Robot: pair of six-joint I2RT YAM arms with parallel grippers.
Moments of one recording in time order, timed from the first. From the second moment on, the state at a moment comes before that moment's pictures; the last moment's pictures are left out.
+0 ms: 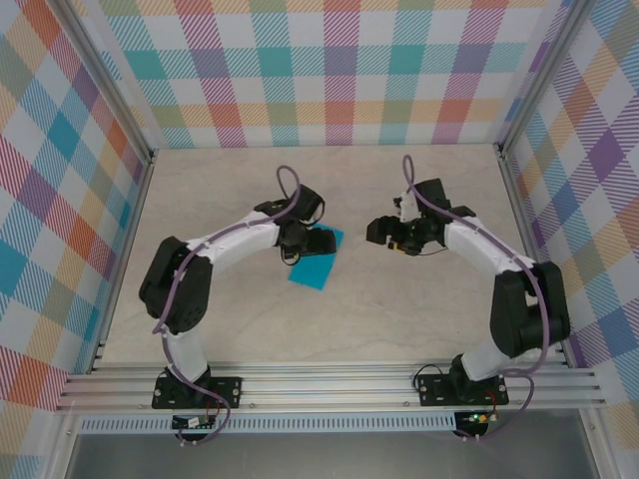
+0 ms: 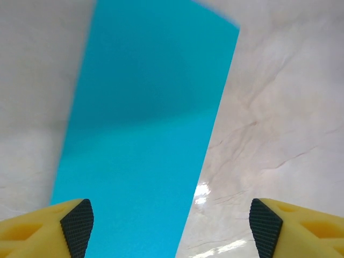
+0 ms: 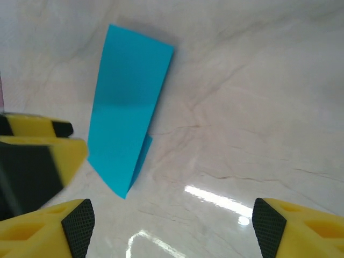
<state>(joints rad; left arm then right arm) -0.59 1.80 1.34 -0.64 0.14 -0.64 0.31 1.61 1.08 -0.55 -0.58 0.43</state>
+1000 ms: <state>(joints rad) -0.36 1.86 1.14 -0.32 0.48 -0.69 0.43 2.14 1.46 -0.36 -0.70 0.52</state>
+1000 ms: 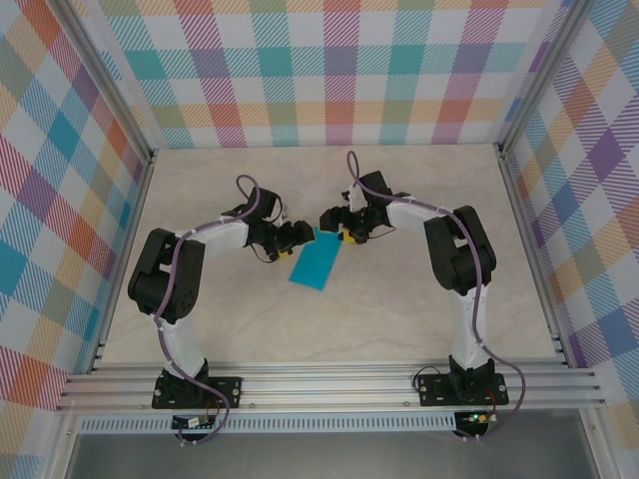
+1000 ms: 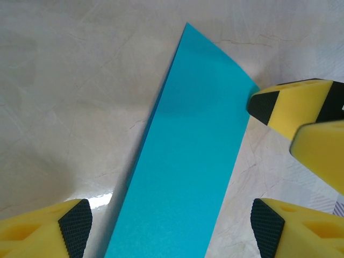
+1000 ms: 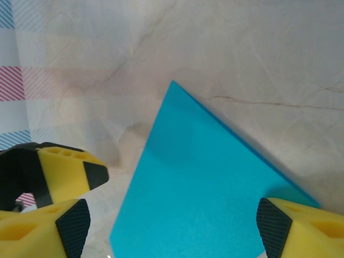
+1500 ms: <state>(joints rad) -0.36 1.91 1.14 -0.32 0.53 -0.69 0.43 2.18 1.55 -0.48 -0.69 0.42</state>
